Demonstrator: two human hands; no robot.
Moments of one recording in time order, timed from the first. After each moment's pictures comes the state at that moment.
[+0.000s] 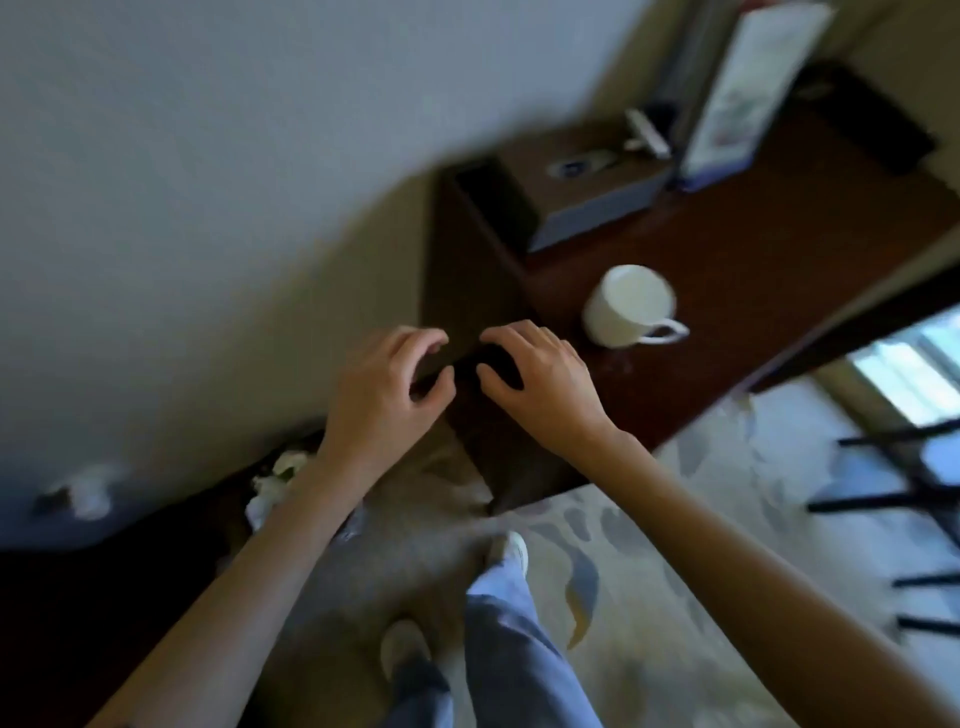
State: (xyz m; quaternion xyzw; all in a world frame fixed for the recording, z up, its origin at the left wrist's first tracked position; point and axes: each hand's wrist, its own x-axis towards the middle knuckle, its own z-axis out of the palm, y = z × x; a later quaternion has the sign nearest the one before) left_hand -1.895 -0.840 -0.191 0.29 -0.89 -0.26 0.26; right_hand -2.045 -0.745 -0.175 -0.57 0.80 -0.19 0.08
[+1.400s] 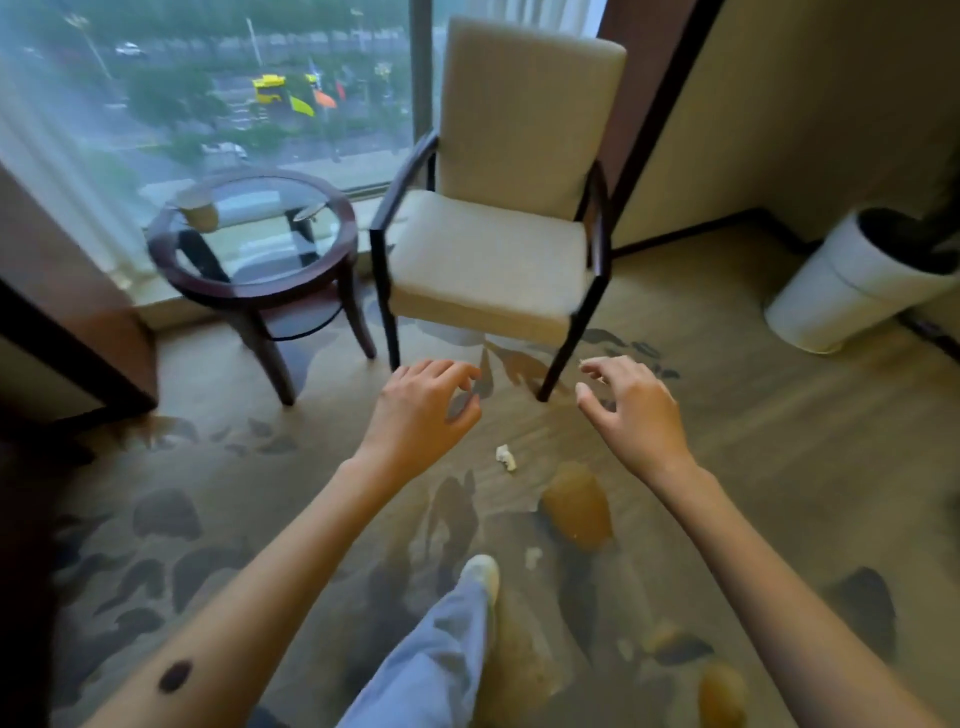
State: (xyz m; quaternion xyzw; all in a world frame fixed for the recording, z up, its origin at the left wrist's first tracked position) left_hand -2.287 0.106 -0.134 -0.44 -0.85 -0.30 0.02; right_hand -2.157 0.293 -0.114 0.26 0.94 -0.20 -0.12
